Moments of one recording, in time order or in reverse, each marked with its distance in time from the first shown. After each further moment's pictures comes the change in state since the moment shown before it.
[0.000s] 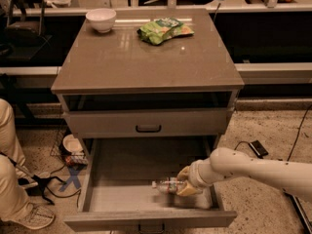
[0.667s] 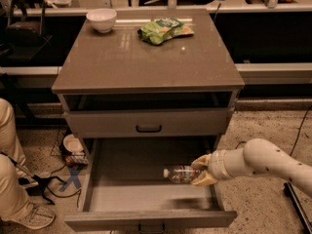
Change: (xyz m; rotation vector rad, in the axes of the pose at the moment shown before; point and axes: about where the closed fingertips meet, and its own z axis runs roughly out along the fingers) arm -0.012 -0.016 -0.102 0.105 -0.142 -0.067
